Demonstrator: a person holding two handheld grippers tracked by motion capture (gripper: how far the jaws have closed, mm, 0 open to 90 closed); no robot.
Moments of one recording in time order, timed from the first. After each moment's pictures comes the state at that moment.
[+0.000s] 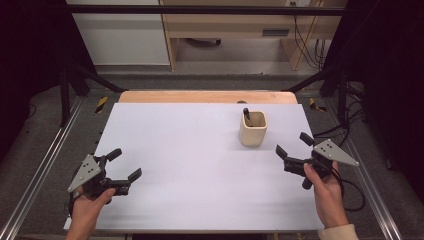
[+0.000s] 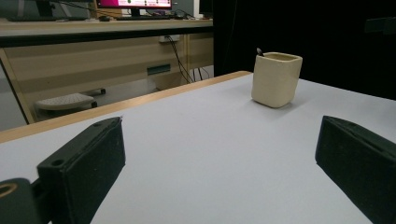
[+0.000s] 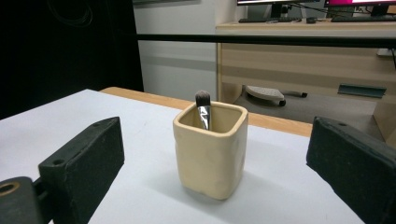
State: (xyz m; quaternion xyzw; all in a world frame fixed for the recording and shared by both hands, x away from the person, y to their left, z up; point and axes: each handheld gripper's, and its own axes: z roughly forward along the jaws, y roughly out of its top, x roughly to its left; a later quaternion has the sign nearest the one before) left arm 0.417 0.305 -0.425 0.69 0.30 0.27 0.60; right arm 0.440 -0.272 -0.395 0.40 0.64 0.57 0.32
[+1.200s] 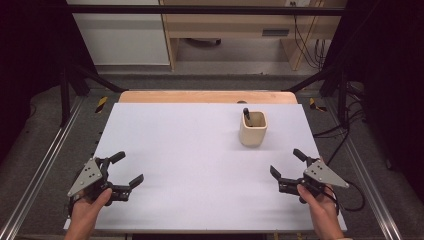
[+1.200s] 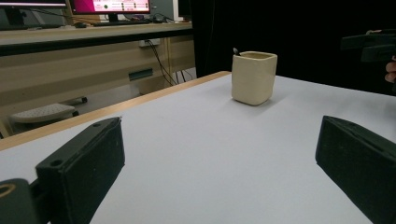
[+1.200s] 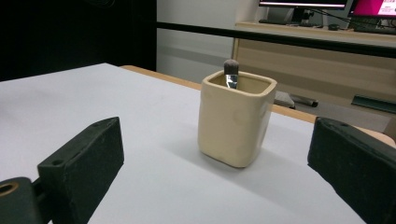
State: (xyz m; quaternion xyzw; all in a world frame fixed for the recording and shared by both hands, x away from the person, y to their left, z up) left arm 0.410 0.302 -0.426 0.70 0.26 0.26 0.61; right arm 0.414 -0.263 -0.437 0.34 0.67 0.57 0.34
